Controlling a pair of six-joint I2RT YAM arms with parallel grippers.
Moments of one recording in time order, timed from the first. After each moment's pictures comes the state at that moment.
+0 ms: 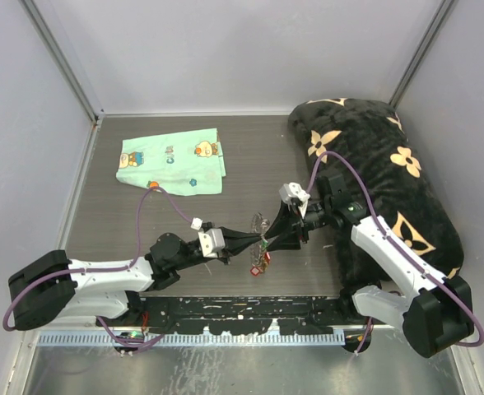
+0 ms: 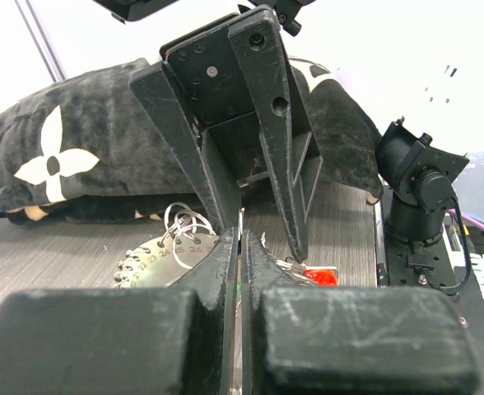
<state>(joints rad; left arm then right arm) -1.10 1.15 0.34 1.09 0.23 0.09 0.39 1.09 0.78 -0.50 -1.35 -0.58</state>
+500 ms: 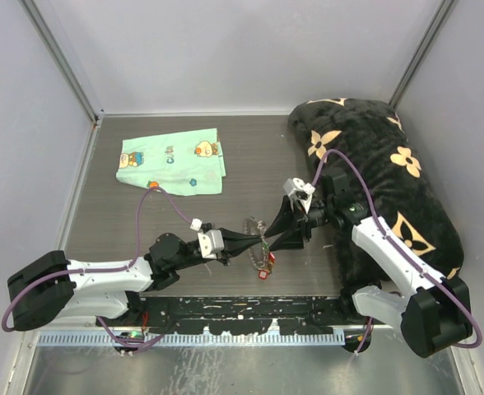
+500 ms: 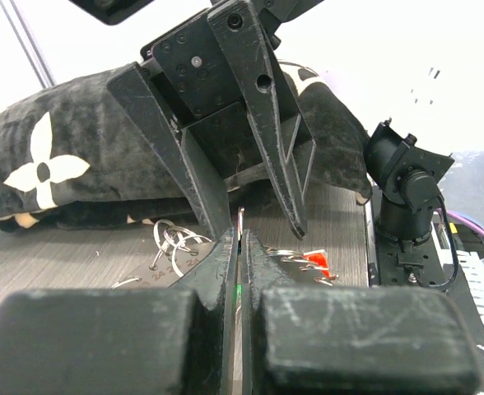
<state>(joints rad) -1.10 1.14 0.34 1.09 0.26 0.09 0.36 1.09 0.76 -0.40 -1.47 -0.45</state>
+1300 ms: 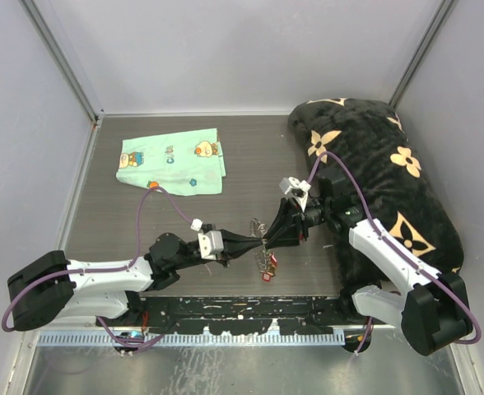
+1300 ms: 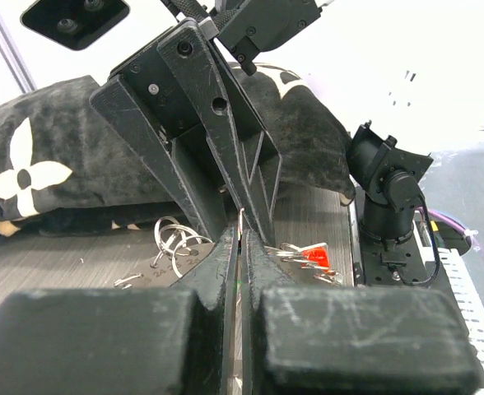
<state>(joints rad) -1.10 1.14 0.34 1.09 0.30 0.07 0.38 1.11 0.69 -0.14 -1.48 -0.19</state>
